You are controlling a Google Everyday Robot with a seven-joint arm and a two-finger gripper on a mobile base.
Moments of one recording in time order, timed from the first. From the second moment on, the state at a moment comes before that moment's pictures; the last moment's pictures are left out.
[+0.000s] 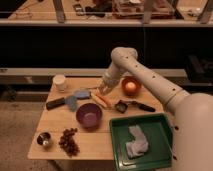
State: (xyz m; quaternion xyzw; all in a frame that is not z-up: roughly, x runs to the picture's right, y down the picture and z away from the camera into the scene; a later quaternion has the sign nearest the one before) arm -0.007 0.007 0.808 -0.16 -0.37 -0.49 0.77
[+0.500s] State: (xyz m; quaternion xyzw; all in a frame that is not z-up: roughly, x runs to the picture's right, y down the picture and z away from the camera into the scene) arm -0.021 0.025 0.831 -0.13 -0.37 -0.51 0.76
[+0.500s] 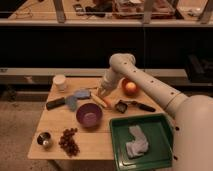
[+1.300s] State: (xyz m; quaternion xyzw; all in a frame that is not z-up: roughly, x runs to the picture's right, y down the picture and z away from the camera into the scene) arm -0.055 0.021 0.845 -0.08 -0.31 -0.66 0.68
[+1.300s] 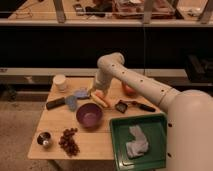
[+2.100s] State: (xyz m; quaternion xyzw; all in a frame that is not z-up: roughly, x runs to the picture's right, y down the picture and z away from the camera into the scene) arm -0.060 0.015 0.911 -0.06 -0.28 -0.73 0.62
